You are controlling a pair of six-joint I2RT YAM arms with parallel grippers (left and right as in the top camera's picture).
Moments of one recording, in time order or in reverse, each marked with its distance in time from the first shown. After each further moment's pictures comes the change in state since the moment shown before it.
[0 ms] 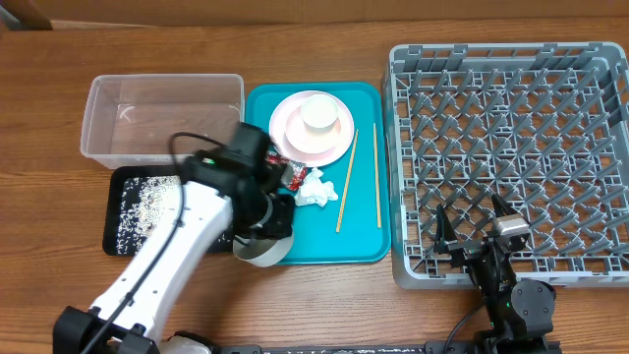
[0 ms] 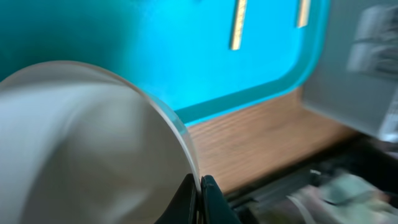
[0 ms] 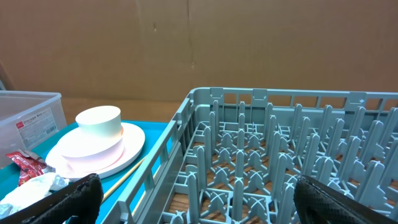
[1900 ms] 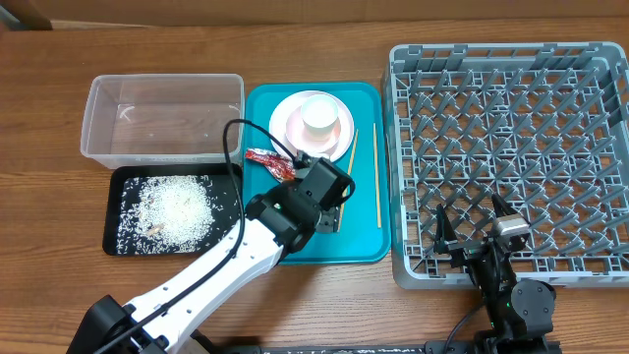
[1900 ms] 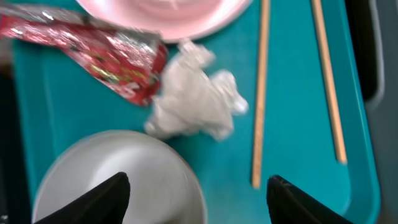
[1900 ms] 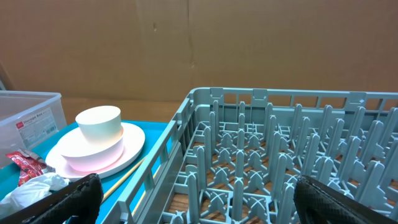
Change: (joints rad) left arm -0.317 0.000 -0.149 0.516 -0.591 -0.260; right arm 0.000 0.000 0.000 0.000 0.000 0.000
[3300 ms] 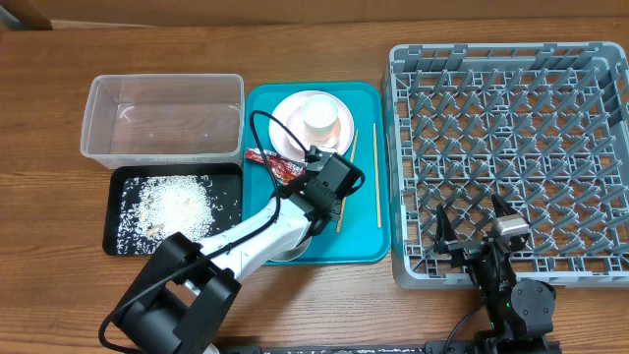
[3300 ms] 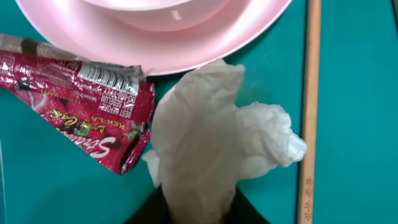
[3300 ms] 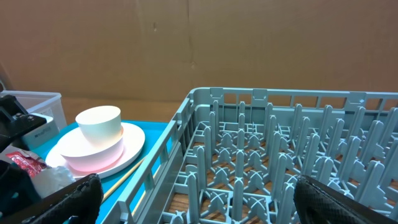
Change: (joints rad) left arm 0.017 0.271 0.005 0.233 -0.080 0.060; right arm 0.000 0.000 0.000 0.000 0.000 0.000
